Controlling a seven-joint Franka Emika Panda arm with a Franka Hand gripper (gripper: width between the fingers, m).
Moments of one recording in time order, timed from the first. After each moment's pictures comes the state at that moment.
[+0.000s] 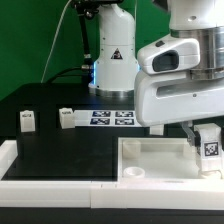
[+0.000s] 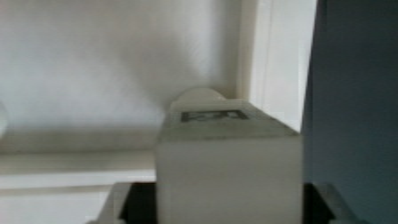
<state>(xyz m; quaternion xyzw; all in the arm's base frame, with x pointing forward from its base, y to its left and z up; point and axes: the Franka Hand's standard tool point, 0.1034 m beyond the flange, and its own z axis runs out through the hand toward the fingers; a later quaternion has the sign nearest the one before) 0.643 0.112 0.080 -1.00 0.01 0.04 0.08</state>
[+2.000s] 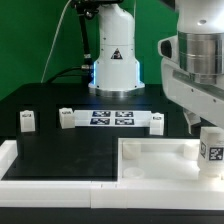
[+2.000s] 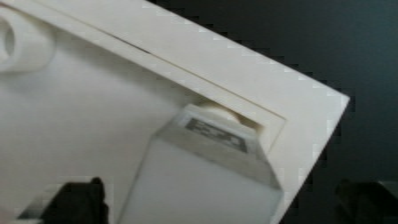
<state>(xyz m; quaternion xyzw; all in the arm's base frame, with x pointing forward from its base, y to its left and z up) 0.643 0.120 0.078 -0.88 0.47 0.08 0.03</state>
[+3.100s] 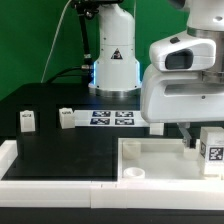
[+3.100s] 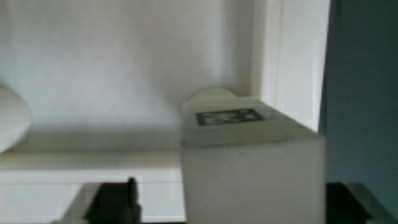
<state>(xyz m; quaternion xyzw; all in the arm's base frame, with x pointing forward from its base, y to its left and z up) 0.645 0.116 0.078 -1.00 0.00 0.05 0.02</state>
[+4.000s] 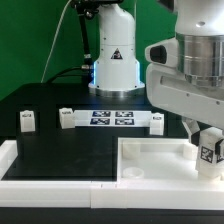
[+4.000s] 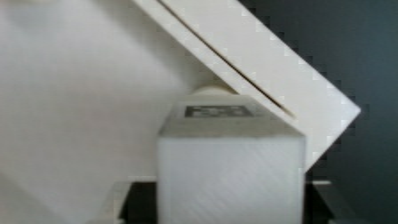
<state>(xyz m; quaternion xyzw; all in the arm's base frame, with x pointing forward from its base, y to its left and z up) 0.647 0.111 0.075 -0.88 0.46 0.07 0.03</state>
